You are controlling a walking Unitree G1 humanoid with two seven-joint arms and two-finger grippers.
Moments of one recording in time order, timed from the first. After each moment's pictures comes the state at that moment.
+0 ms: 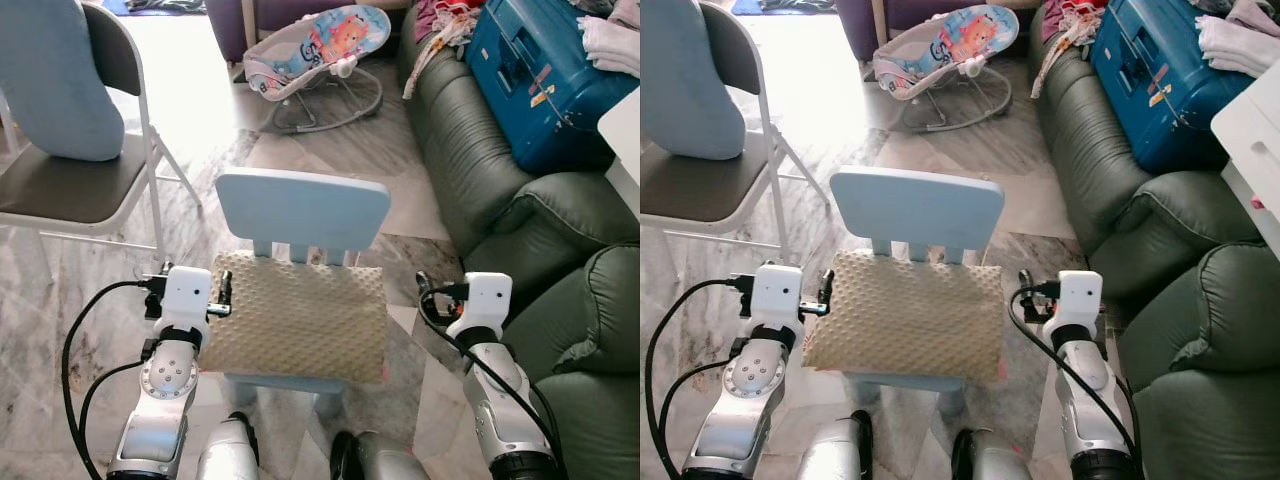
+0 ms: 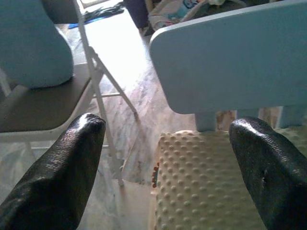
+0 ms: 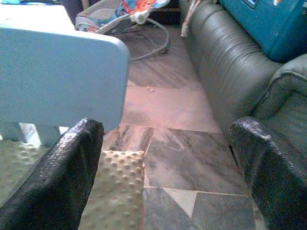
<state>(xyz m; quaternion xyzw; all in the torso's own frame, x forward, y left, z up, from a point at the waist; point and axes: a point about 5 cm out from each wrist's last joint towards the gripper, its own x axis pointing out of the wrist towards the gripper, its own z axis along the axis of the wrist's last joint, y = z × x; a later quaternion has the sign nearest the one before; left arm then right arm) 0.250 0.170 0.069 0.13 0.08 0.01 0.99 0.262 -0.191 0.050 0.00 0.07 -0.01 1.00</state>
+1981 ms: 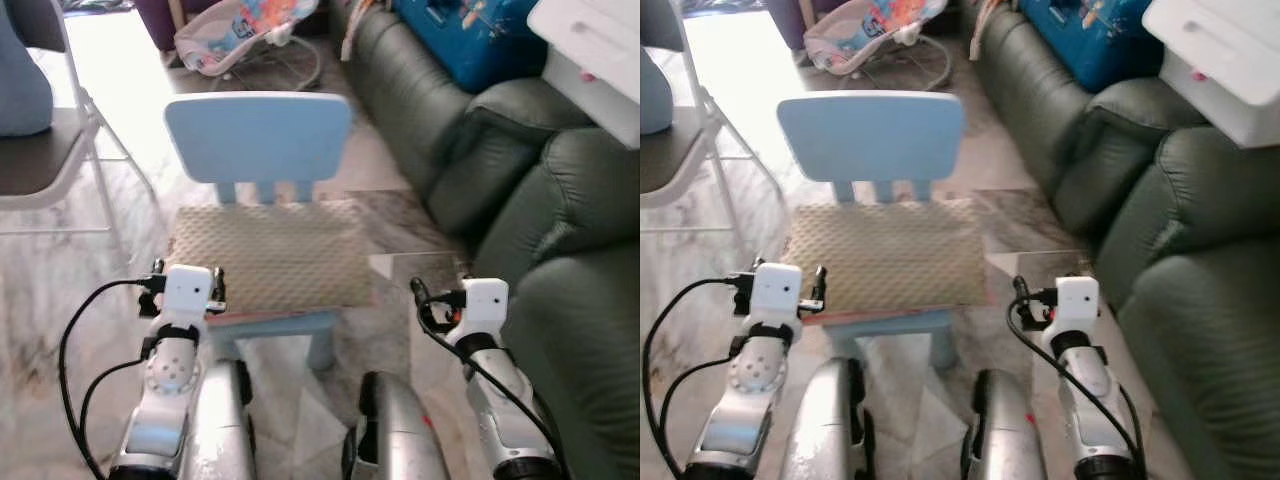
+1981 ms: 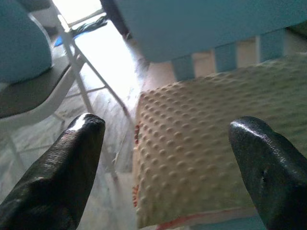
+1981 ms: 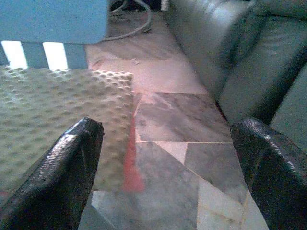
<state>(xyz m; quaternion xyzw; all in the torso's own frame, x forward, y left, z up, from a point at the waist) 0.254 0.174 0.070 0.17 0.07 0.05 0.98 0.257 -0.189 0.044 0.00 0.07 0.03 1.00</state>
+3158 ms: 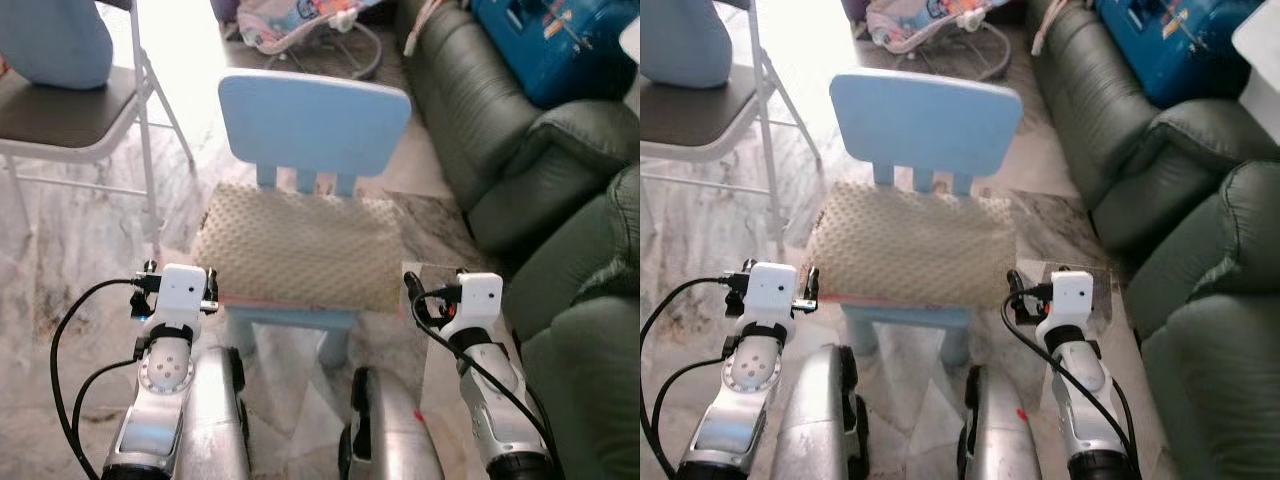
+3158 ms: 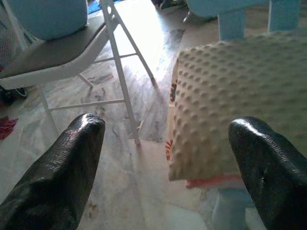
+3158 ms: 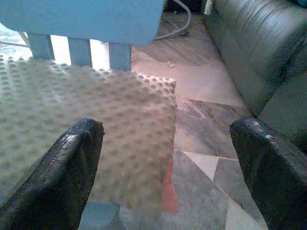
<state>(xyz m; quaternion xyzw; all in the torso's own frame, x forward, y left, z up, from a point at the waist) 0.254 0.180 0.067 0.18 0.08 0.07 0.98 0.262 -0.183 0.049 0.01 0.06 0.04 1.00</state>
